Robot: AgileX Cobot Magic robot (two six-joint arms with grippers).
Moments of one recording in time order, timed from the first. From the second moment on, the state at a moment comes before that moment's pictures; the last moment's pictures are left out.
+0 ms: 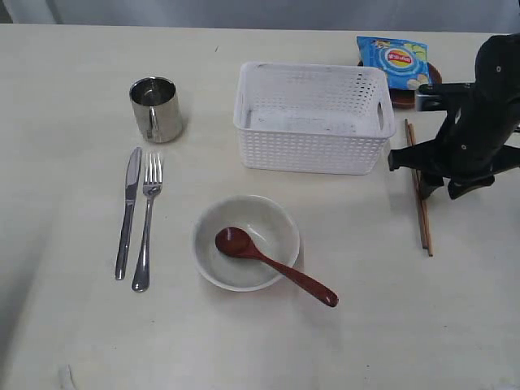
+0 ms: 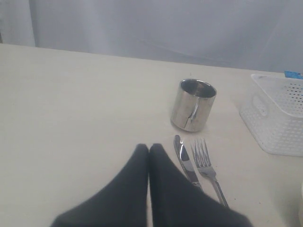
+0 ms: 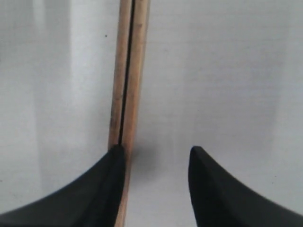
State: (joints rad) left arm -0.16 0.00 0.00 -0.02 0.33 -0.16; right arm 0.15 1.87 -0.97 -0.12 0.66 0.22
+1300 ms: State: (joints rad) left arm -0.16 0.00 0.00 -0.02 0.33 -0.16; right arm 0.17 1.56 -0.96 -0.22 0.73 0.31
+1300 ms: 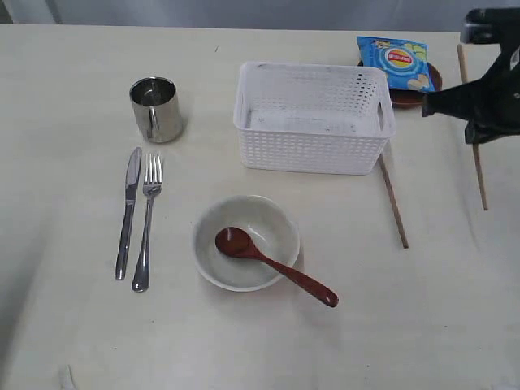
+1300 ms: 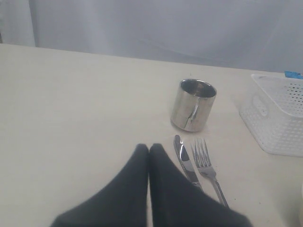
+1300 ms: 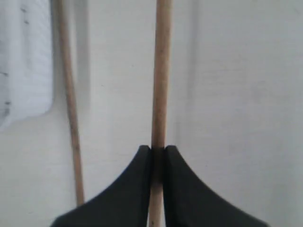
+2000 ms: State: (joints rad) left arm -0.16 0.00 0.00 -0.02 0.33 -0.16; right arm 0.68 1.42 -0.96 0.29 0.76 0.08
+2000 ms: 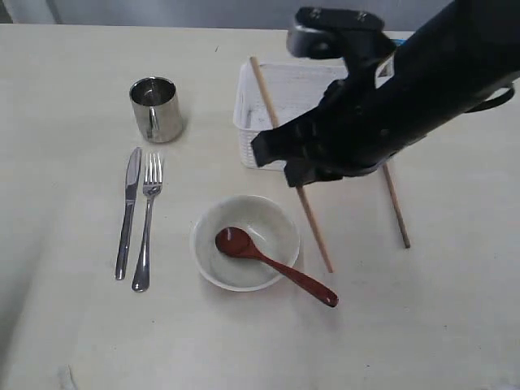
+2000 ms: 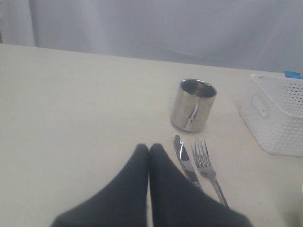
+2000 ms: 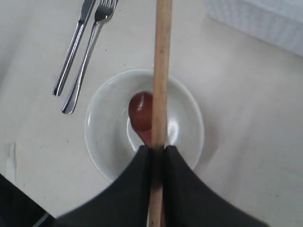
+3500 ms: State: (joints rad) left arm -0.16 0.00 0.00 -0.02 0.33 -0.16; right arm 0.84 1.71 -0.96 0.40 0.67 0.06
